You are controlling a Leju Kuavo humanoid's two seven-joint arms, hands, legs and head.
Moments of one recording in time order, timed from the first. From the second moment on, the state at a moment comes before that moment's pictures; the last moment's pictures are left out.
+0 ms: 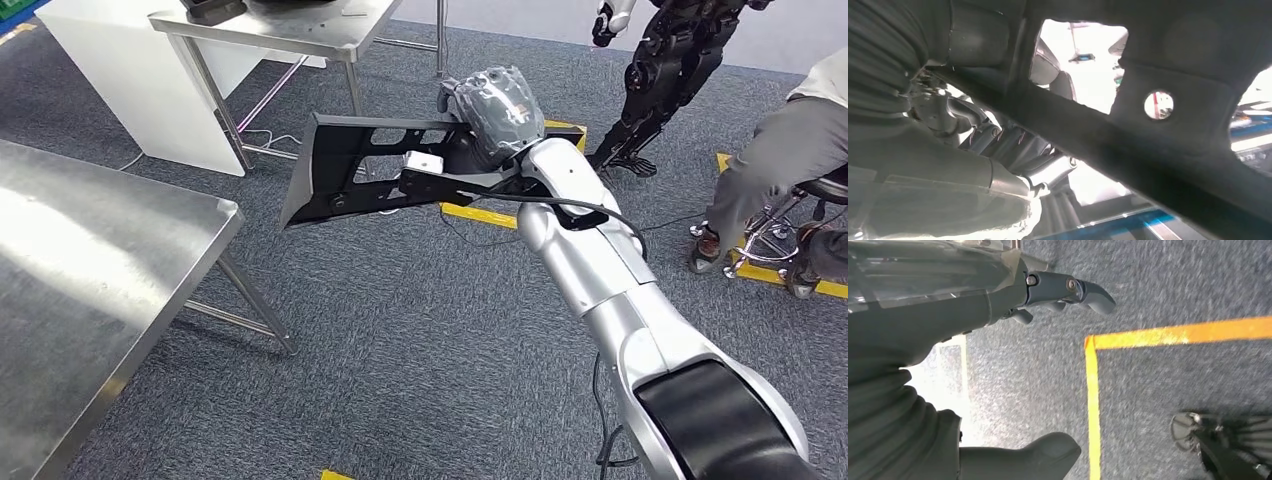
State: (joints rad) left arm -0.11 -0.07 0.54 -0.19 -0.87 0.01 0.18; right arm -1.04 0.07 0.55 -0.85 1.06 -0.22 -0.23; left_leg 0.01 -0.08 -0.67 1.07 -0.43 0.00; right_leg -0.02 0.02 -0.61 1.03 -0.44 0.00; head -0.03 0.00
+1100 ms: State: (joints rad) left arm -0.12 -0.07 0.54 -0.19 -0.90 0.01 0.18; right arm -1.03 0.06 0.54 -0.86 1.09 -0.21 -0.23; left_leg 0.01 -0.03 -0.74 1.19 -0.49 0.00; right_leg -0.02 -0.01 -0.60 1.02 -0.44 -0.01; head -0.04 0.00
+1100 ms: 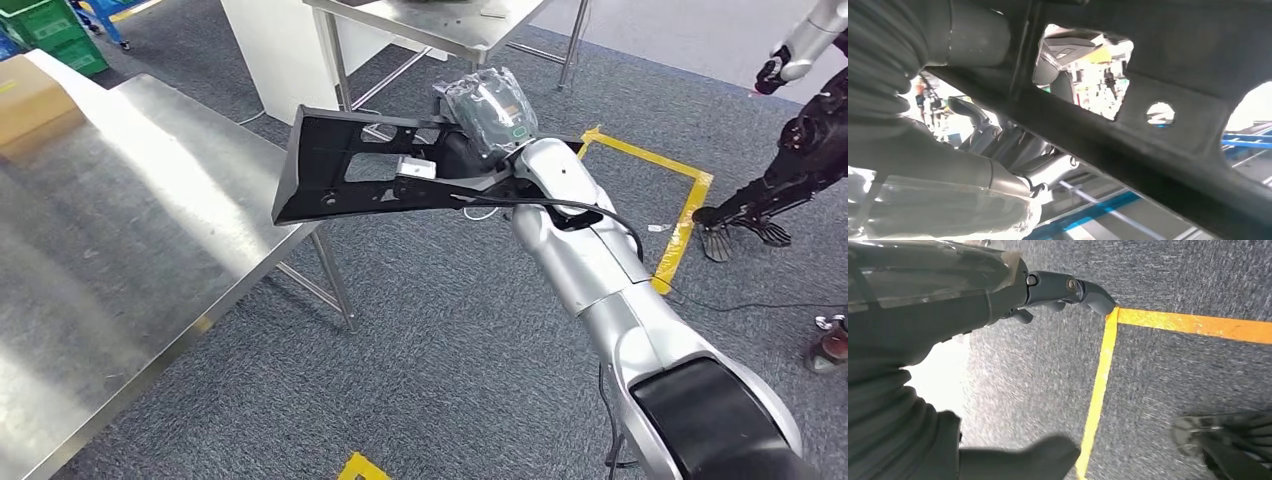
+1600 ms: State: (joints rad) left arm -0.13 -0.07 0.54 -0.19 -0.91 0.00 0.18; right arm -1.03 0.05 0.54 -0.85 1.10 -0.22 -0.23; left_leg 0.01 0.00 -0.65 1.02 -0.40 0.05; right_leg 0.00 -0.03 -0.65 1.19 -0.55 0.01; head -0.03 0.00
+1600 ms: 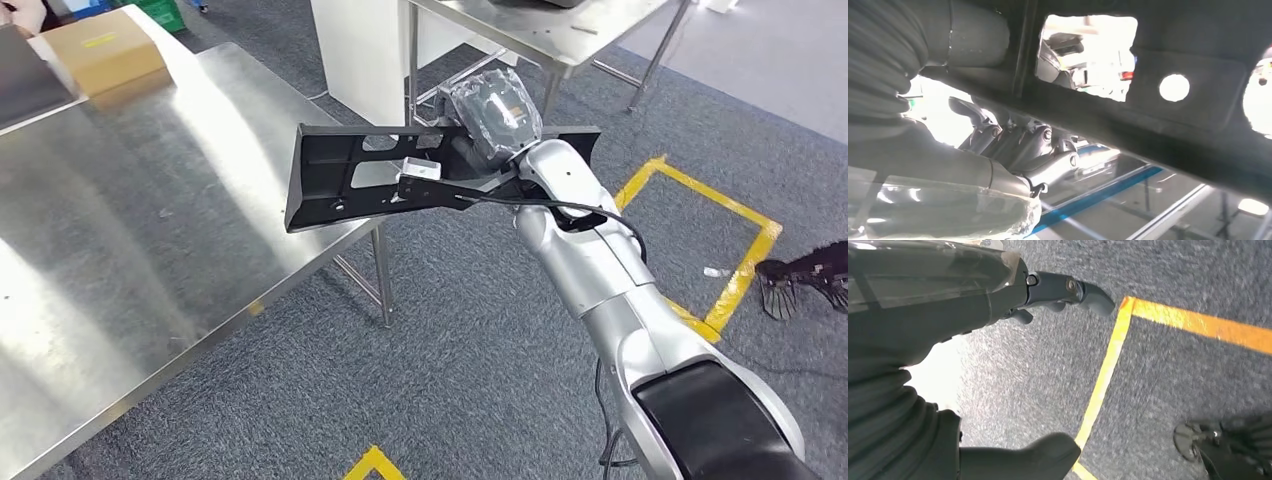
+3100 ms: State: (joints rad) left arm -0.11 -0.07 0.56 -0.19 -0.95 0.05 0.11; right arm -1.14 0.10 0.51 -0.53 1.16 -0.27 -0.32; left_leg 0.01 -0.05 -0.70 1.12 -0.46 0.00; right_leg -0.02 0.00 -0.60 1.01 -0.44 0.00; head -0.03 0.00
